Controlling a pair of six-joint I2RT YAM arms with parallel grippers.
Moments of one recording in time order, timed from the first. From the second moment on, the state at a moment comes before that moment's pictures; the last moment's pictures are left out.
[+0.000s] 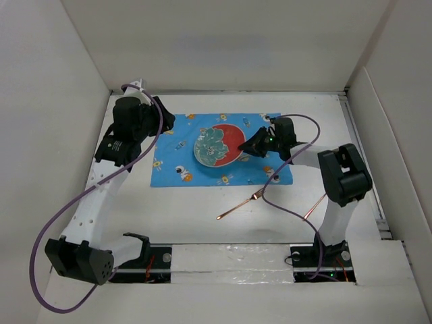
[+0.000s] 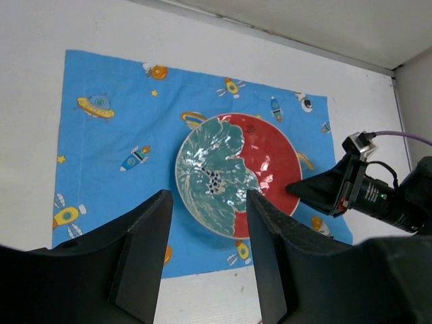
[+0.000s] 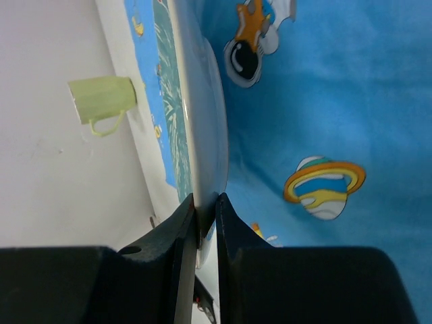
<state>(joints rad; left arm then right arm) -0.23 1.16 1.25 -0.47 0.04 -0.47 0.31 1.86 1.02 0.29 -0.59 1.07</state>
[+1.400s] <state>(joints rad) -0.23 0.81 1.50 -0.78 -0.05 -0.76 0.80 2.15 1.79 0.03 -0.37 0.55</state>
